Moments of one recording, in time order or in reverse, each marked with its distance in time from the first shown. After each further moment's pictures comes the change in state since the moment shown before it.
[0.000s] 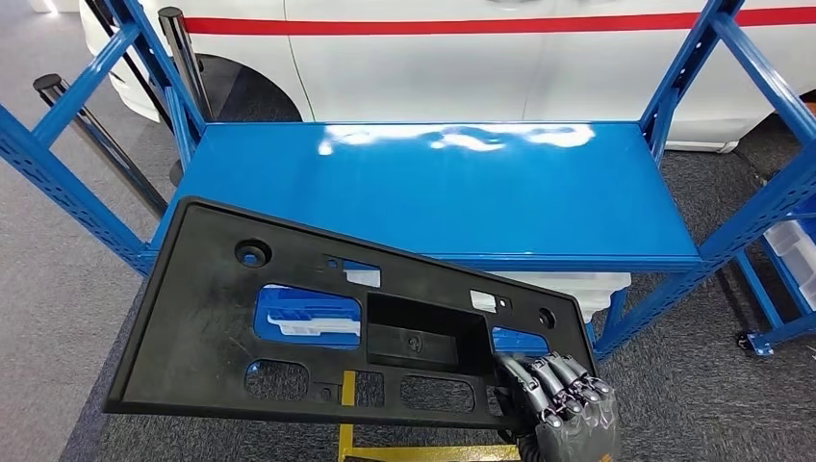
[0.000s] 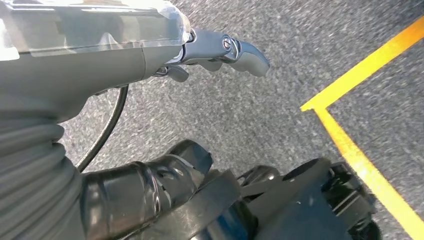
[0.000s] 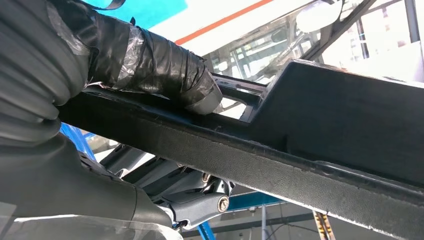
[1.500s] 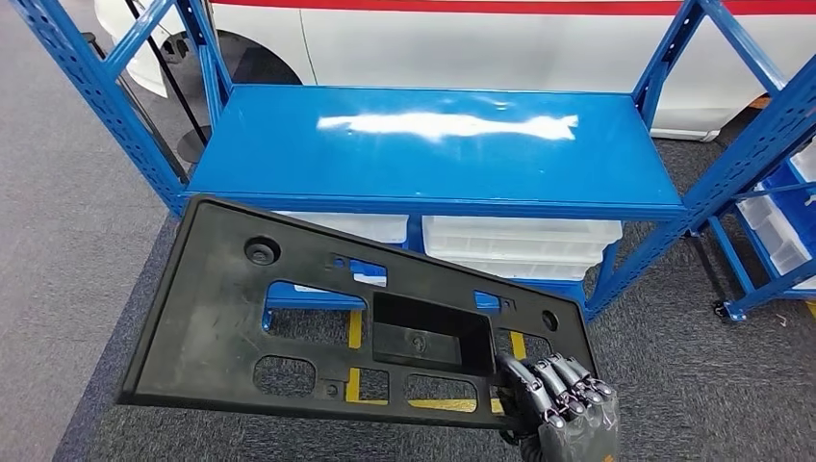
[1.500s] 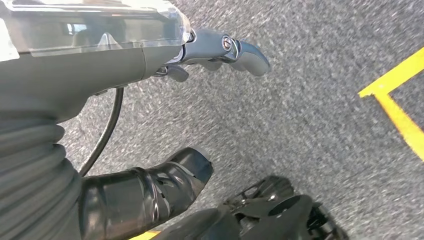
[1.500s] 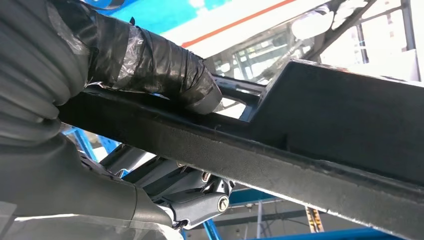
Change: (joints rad) left arm -0.001 0.002 0.010 0.000 0.000 -0.003 0.002; right arm 0.009 0.002 -0.017 0.007 -0.018 0.000 0.004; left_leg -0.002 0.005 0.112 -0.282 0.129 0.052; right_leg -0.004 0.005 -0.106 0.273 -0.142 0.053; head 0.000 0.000
